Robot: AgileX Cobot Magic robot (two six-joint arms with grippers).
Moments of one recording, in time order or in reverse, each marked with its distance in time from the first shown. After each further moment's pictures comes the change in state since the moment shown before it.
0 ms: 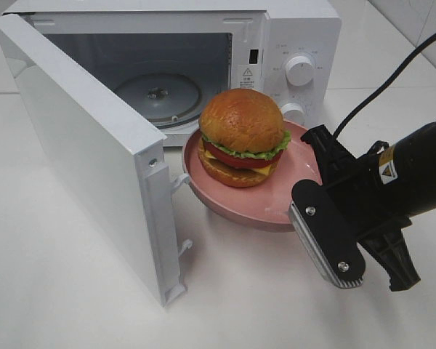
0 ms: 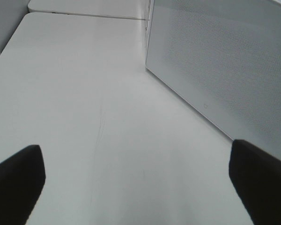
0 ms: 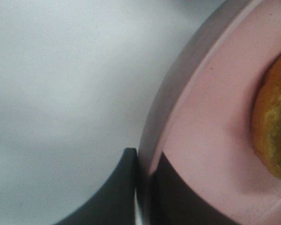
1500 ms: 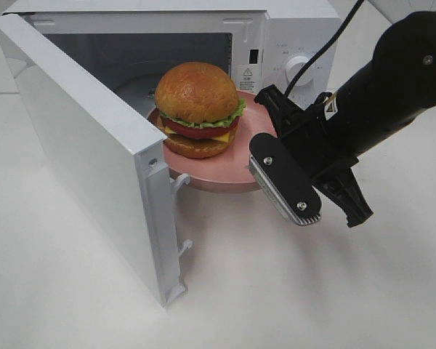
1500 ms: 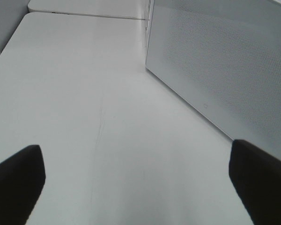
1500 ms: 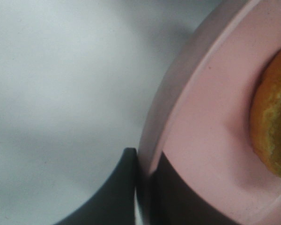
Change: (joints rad) left arm 0.000 0.000 0.000 0.000 0.000 0.000; right arm -0.020 0.179 -0.273 0.101 0.089 -0.263
